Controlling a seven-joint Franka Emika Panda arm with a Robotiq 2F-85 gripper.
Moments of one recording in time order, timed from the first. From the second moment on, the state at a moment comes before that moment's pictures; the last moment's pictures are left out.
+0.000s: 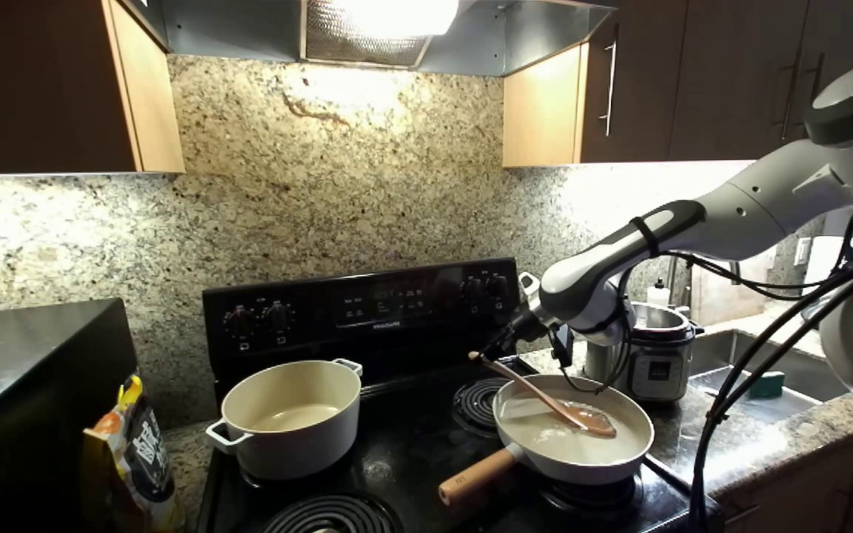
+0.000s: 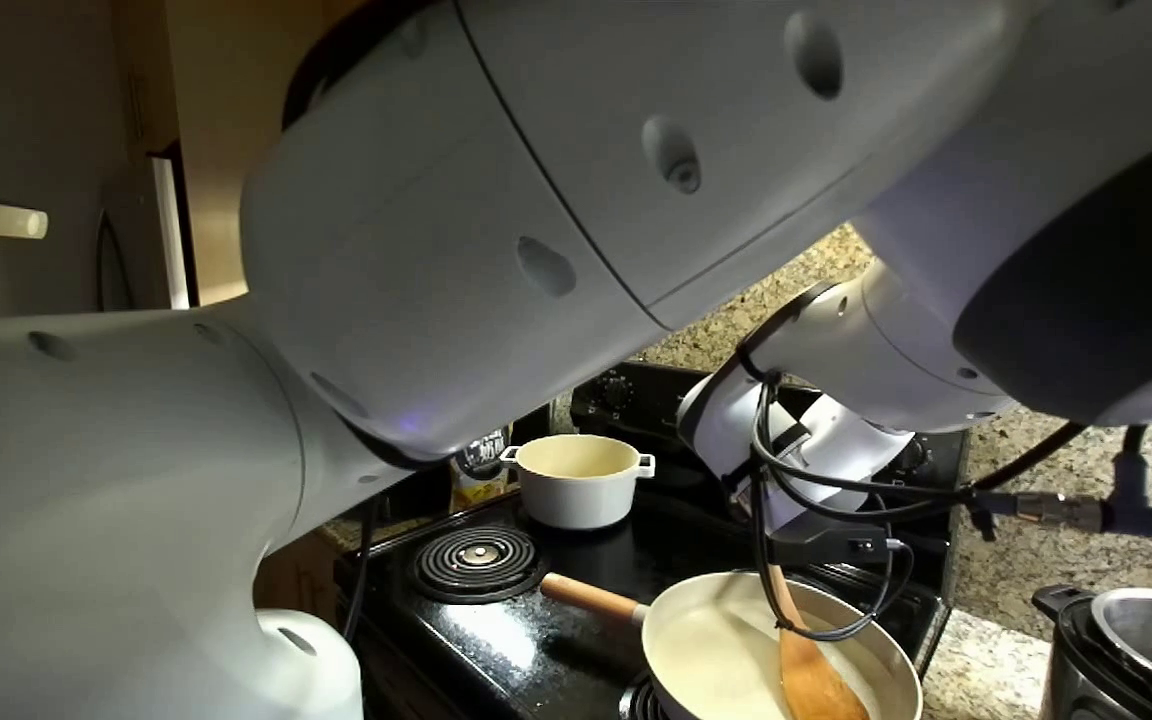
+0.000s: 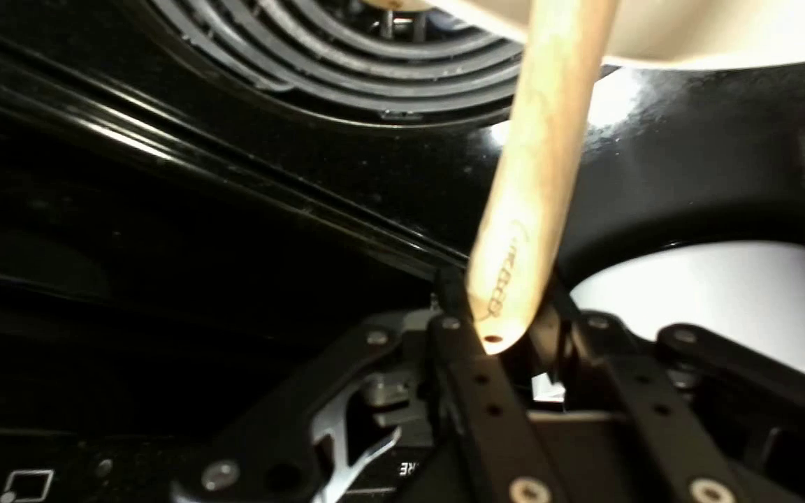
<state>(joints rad) -1.20 1.03 0.99 -2.19 -0.36 3.13 -0.99</state>
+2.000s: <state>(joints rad) -1.22 1.03 0.99 -2.25 -0.36 3.05 -1.01</state>
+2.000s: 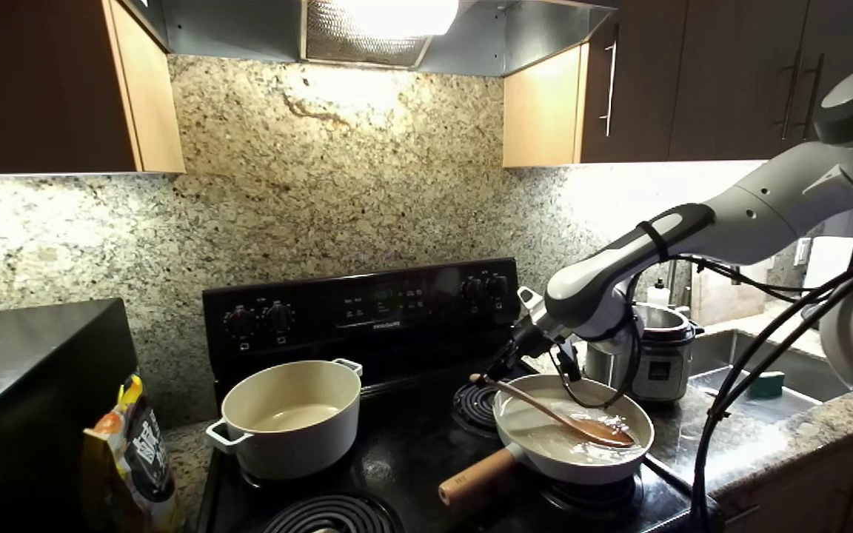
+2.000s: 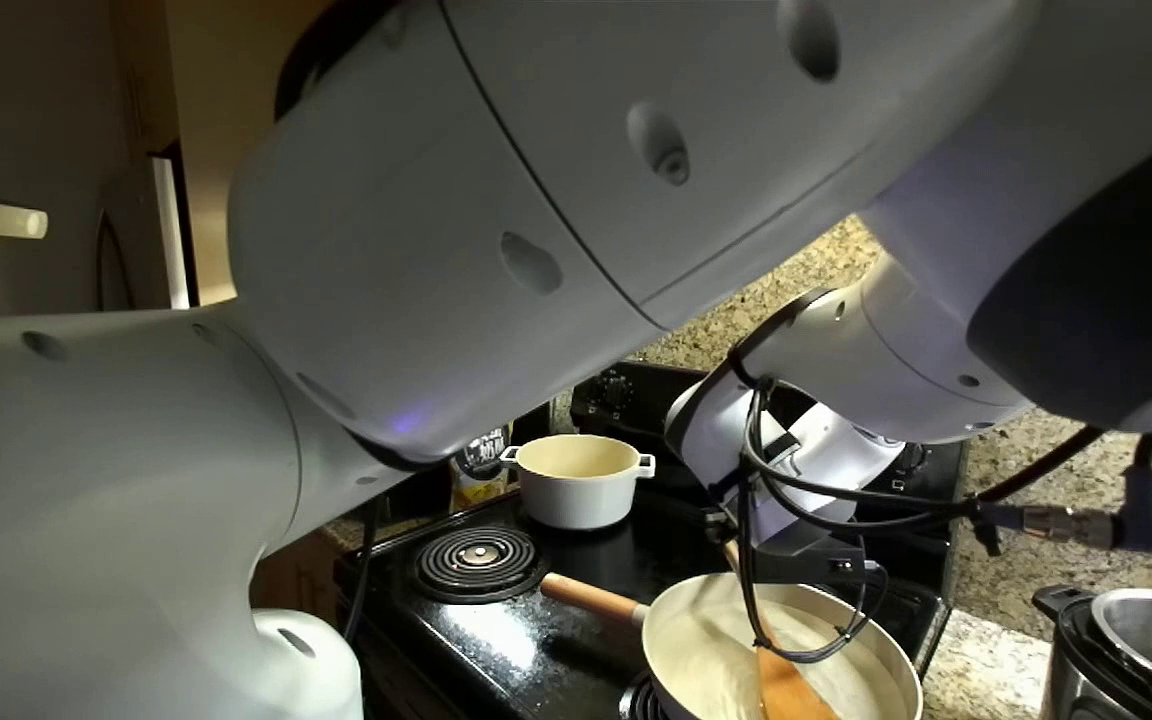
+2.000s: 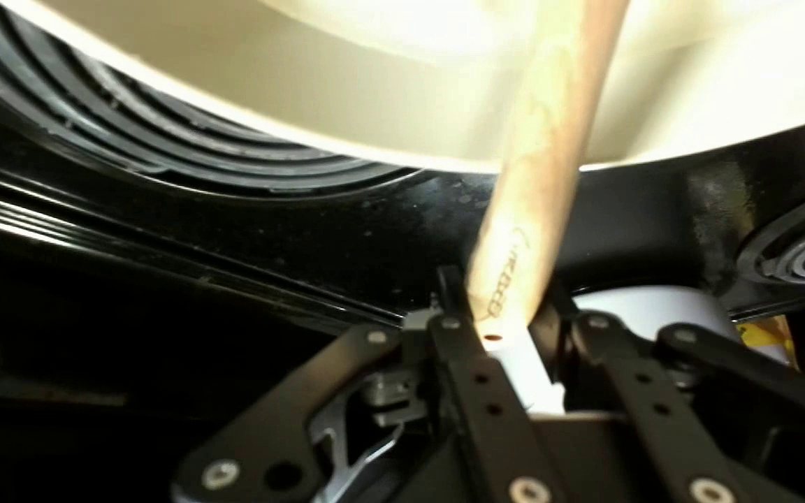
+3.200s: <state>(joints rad) -1.12 1.06 1.05 -2.13 -0.32 3.05 -0.96</state>
